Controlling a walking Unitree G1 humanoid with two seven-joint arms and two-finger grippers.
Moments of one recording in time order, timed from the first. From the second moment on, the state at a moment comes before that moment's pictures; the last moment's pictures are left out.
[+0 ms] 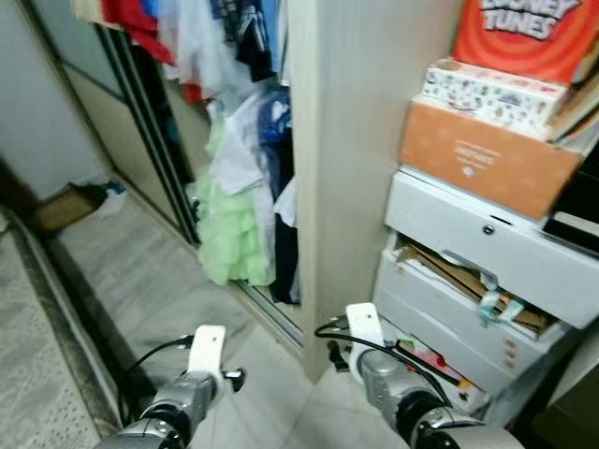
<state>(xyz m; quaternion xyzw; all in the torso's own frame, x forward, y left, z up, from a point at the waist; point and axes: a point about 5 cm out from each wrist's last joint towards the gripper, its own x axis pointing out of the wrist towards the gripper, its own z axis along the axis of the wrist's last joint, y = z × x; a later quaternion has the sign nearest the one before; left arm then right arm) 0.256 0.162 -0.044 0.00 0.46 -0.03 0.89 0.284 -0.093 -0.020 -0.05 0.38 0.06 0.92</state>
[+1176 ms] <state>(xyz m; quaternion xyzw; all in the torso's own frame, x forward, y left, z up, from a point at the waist) 0.258 0.163 -0.044 0.00 0.46 -0.03 0.89 0.284 -0.085 -0.019 -0.06 0.37 0.08 0.92</state>
